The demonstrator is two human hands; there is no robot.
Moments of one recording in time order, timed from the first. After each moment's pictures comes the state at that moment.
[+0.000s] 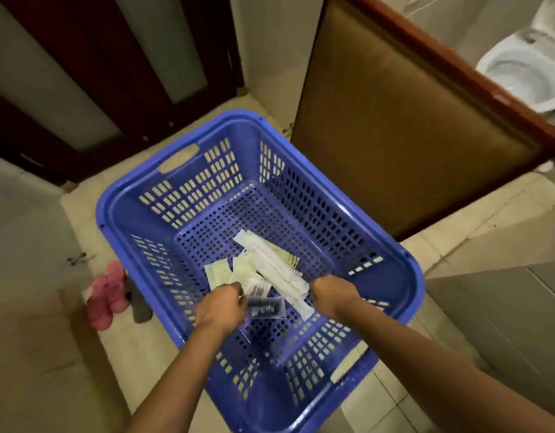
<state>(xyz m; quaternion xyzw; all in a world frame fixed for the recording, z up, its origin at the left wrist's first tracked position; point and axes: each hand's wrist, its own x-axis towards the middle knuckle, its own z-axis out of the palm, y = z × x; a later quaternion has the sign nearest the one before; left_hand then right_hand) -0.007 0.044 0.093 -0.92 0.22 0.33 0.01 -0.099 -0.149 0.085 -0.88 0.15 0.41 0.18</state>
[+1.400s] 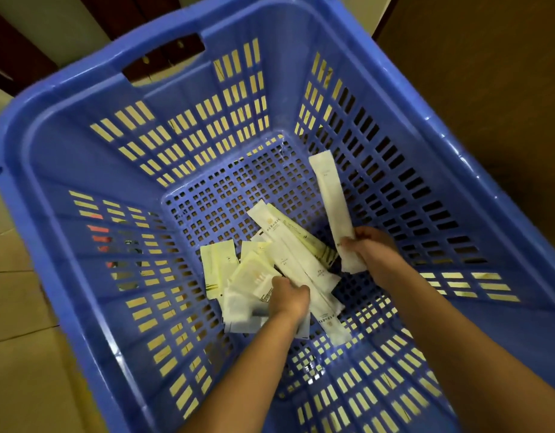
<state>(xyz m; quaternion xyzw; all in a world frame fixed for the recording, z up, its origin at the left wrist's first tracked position) -0.006 -0.037 -0.082 -0.78 -0.23 0.47 -0.34 -0.005 -0.194 -0.079 -0.64 0.51 0.18 0.55</state>
